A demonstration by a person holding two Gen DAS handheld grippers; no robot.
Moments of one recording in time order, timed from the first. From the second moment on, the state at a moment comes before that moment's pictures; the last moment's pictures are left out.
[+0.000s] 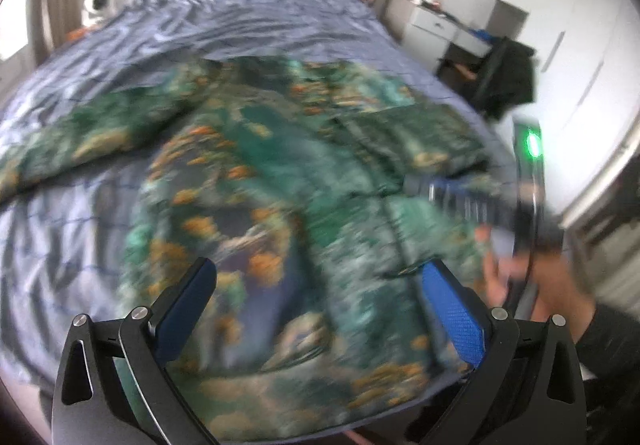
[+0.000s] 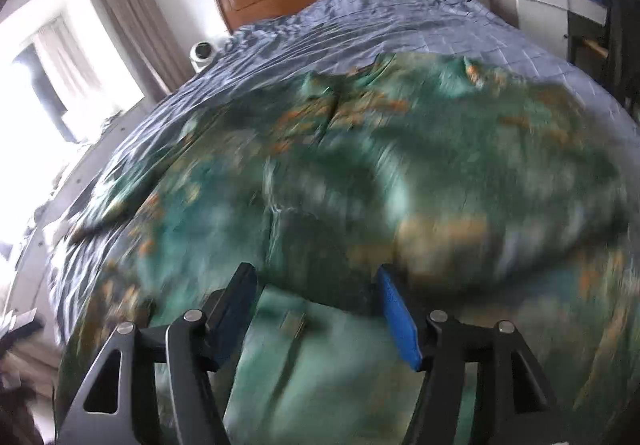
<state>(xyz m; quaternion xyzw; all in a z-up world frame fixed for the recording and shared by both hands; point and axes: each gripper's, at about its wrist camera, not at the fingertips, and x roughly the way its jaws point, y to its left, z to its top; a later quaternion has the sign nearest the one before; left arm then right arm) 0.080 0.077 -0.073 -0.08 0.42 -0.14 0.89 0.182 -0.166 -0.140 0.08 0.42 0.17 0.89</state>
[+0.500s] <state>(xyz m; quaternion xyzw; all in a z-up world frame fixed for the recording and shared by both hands) 0.272 -0.056 -0.126 -0.02 0.53 -0.22 0.82 0.051 -0.245 -0.102 0.08 0.34 0.12 0.93</state>
